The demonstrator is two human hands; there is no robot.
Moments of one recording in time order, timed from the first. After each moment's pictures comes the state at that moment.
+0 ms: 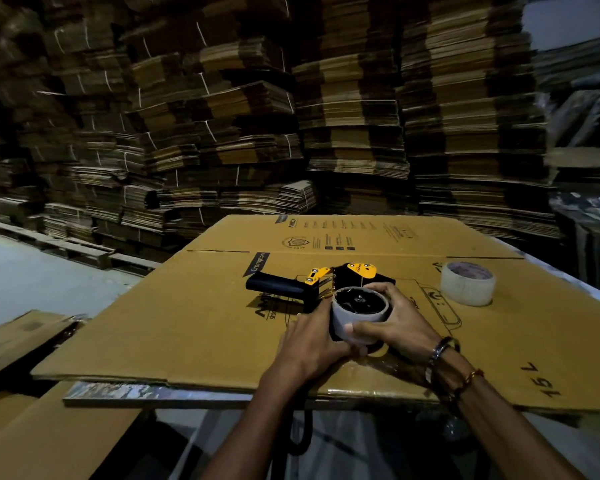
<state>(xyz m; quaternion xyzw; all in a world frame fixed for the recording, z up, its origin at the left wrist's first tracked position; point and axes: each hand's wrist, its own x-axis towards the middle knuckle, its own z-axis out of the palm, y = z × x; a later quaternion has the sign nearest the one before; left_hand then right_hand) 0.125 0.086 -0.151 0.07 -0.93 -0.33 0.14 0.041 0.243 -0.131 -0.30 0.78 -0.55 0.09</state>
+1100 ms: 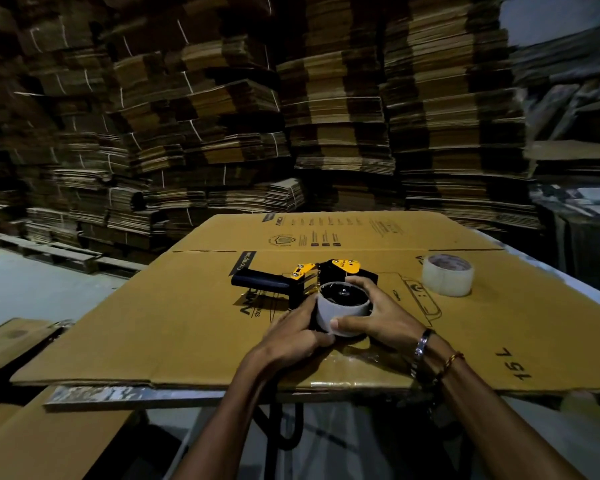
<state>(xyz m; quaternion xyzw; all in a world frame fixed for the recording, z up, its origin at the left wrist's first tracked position) 0.130 0.080 -0.139 0.07 -0.89 -0.44 0.02 0.034 0.250 -0.128 -0.30 0.78 -0.53 0.17</state>
